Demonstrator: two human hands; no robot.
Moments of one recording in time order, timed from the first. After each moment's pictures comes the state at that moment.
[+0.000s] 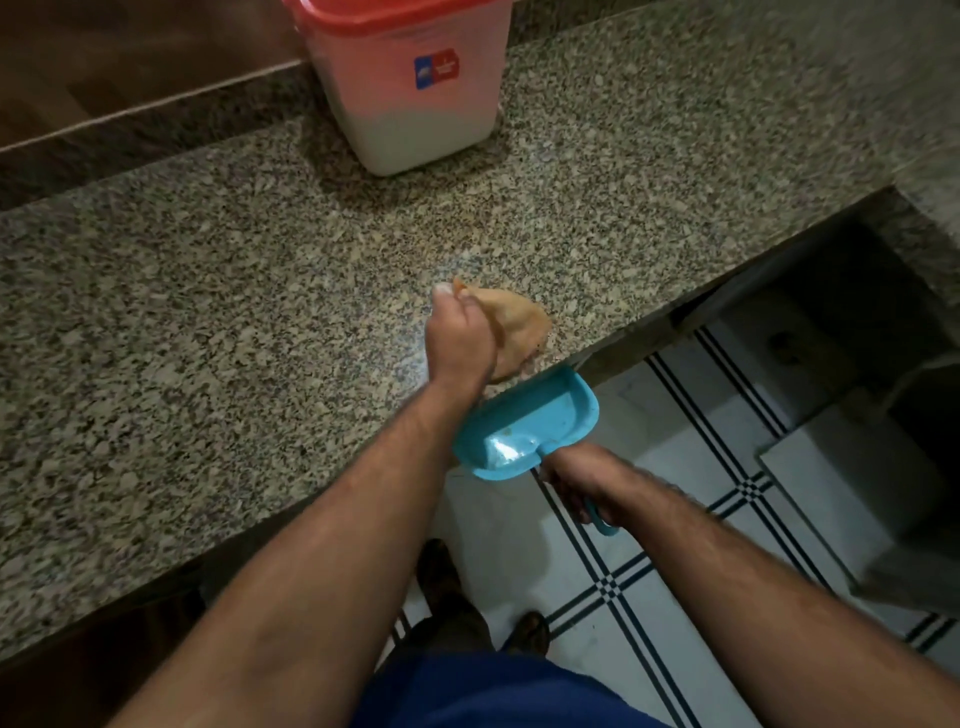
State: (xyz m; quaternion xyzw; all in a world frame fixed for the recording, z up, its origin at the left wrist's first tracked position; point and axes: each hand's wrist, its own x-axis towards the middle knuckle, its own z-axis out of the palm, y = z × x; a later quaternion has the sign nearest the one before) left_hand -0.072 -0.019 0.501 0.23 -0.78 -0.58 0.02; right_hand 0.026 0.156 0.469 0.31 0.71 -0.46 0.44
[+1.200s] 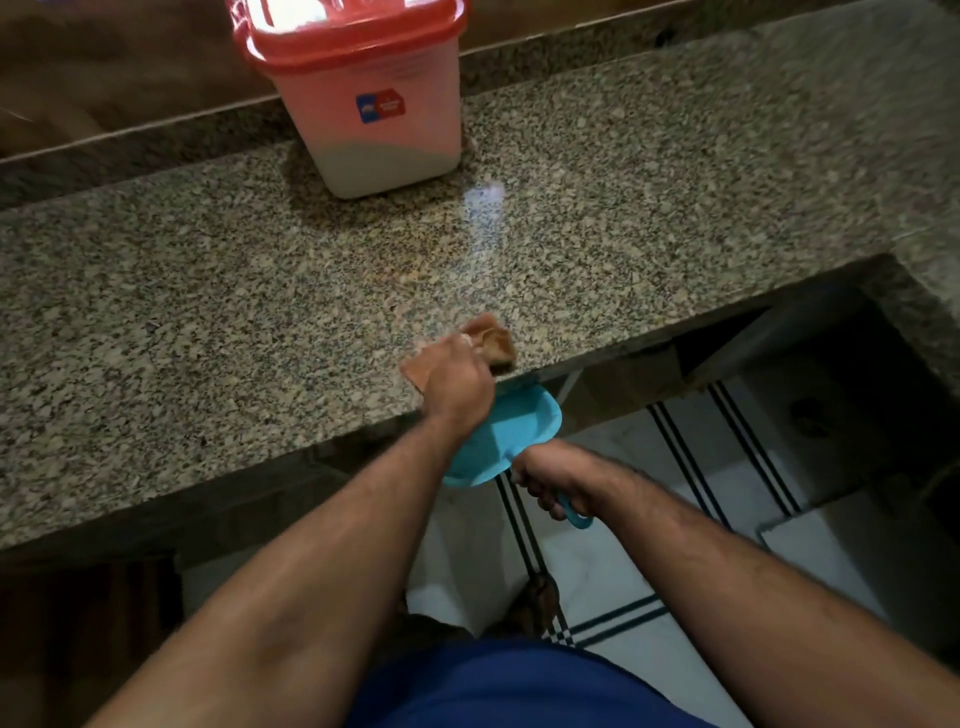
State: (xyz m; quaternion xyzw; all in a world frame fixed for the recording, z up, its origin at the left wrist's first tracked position) left_hand -0.091 0.122 0.469 0.21 -0.91 -0.35 0.00; right_hand -0.055 0.288 0.483 0.16 0.72 -0.41 0.54
